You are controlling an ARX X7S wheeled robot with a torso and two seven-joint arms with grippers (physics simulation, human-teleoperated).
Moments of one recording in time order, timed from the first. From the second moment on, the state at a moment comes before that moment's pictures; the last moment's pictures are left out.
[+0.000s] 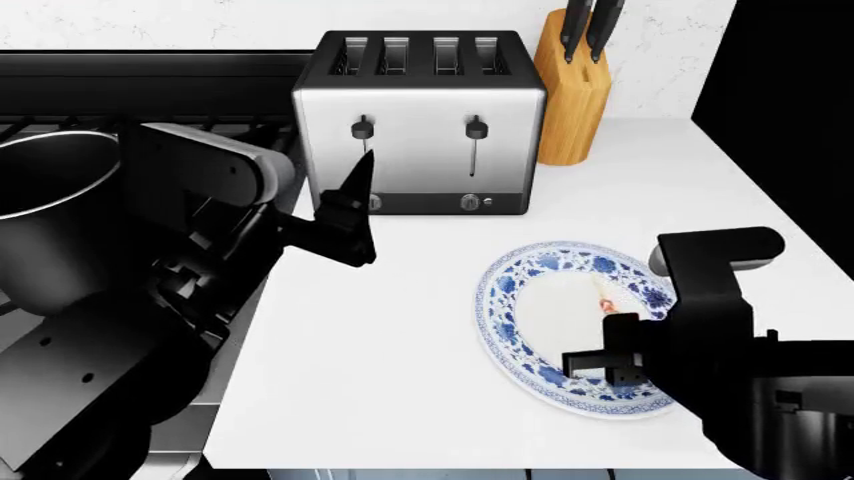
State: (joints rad) left arm -0.70 -0.37 0.10 0.58 -0.75 -0.93 -0.15; right arm 0.88 0.93 -0.64 -0.35 1.86 0.90 1.06
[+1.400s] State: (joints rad) left arm -0.70 -0.40 0.02 0.68 -0.90 -0.99 -0.24; right arm 1.07 0.96 -0.45 -0.60 1.63 0.80 0.88
